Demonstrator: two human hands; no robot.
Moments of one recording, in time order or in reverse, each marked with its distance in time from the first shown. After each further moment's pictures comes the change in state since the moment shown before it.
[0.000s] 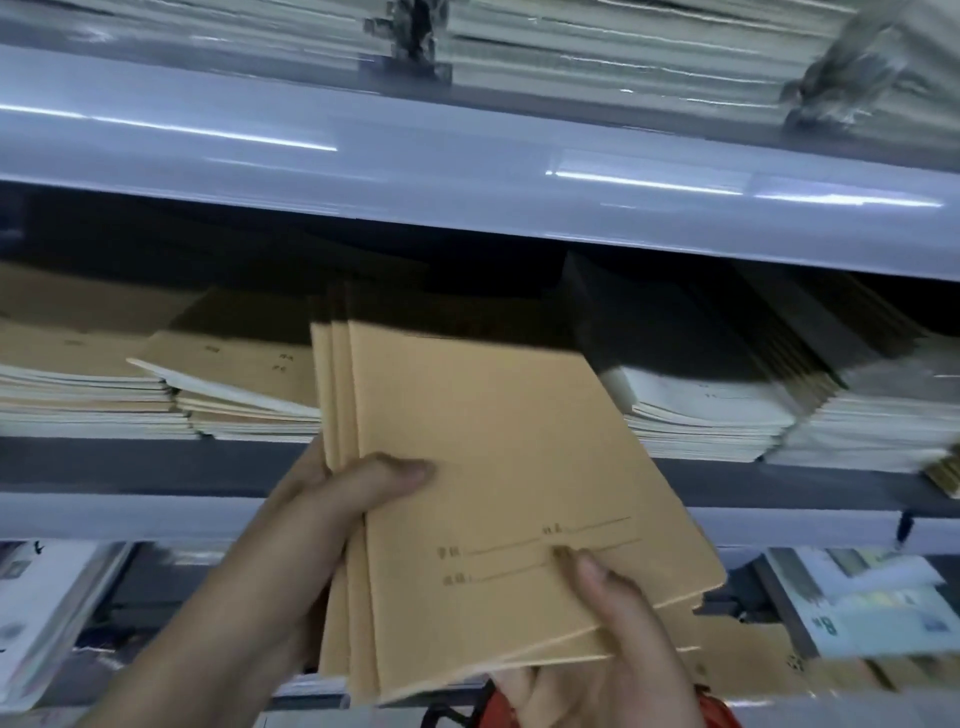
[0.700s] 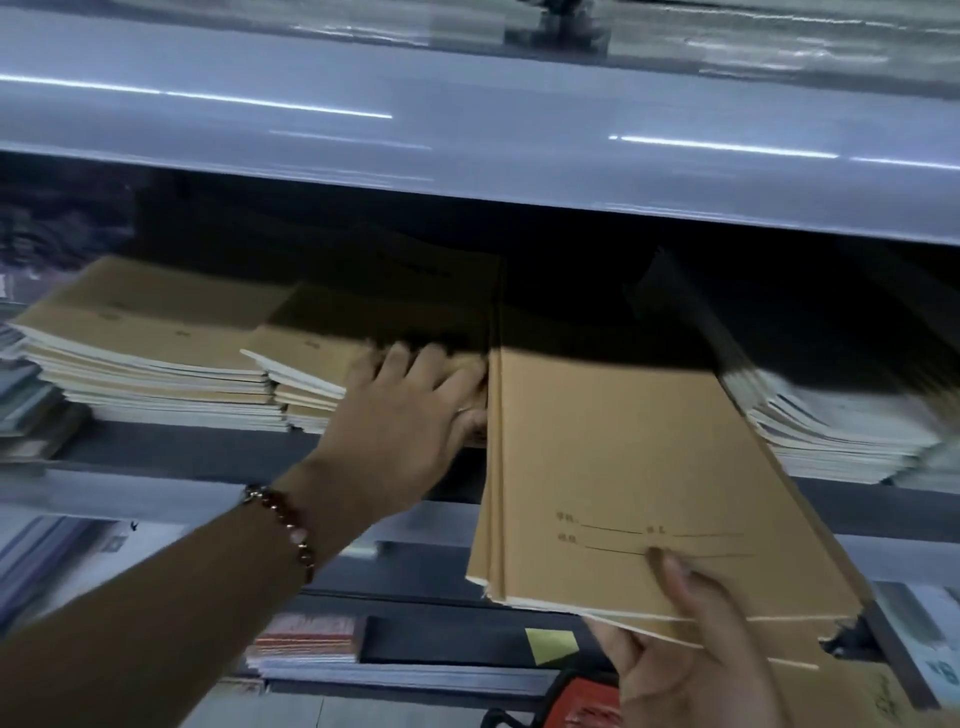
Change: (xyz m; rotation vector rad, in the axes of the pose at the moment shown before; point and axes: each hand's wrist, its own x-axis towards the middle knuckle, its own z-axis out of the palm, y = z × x) left_hand 0.067 -0.002 -0.045 1.713 0.117 0.708; right_hand 0.030 0.033 0.028 0.126 0.194 -0.114
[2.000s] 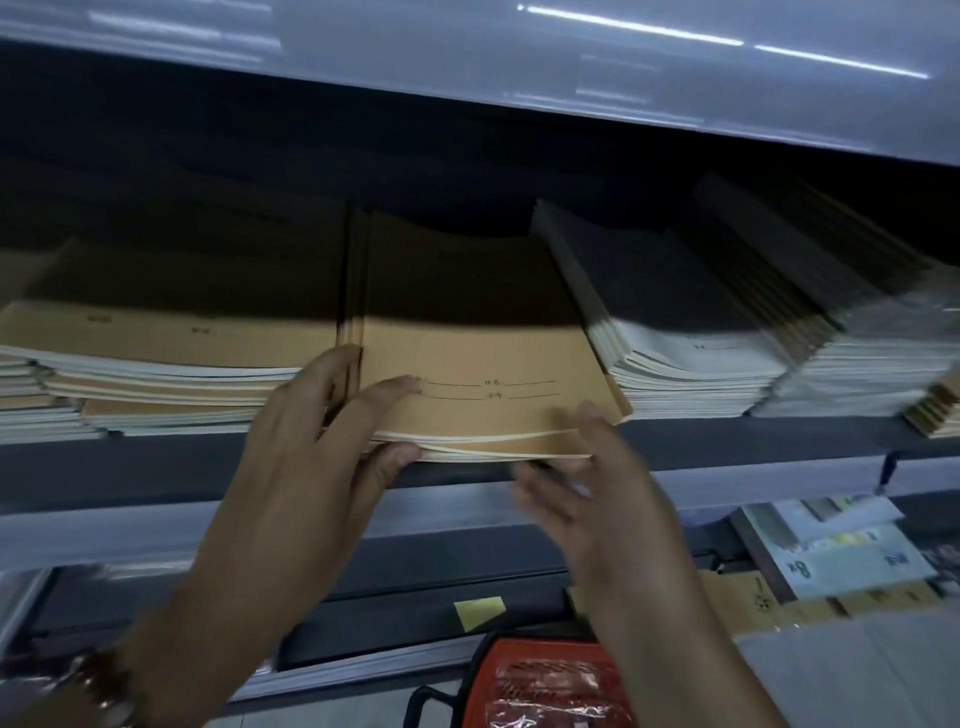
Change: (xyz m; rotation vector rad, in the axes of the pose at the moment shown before) left_hand -0.030 0.059 0.031 -0.560 0.409 0.031; right_hand 0.062 -0.044 -0.013 -0.503 -0.007 -0.133
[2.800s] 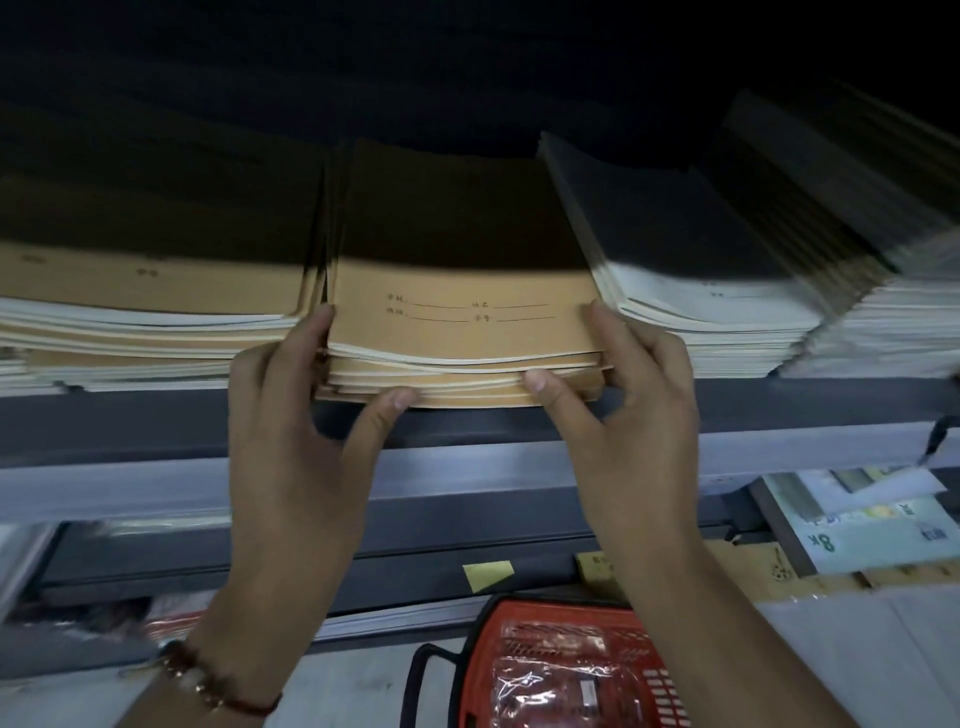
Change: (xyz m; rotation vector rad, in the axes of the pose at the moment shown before) left_hand -0.006 0.032 0.037 -0.271 0.295 -0.400; right_hand 0.053 0.007 -0.037 -0.882 0.027 -0.786
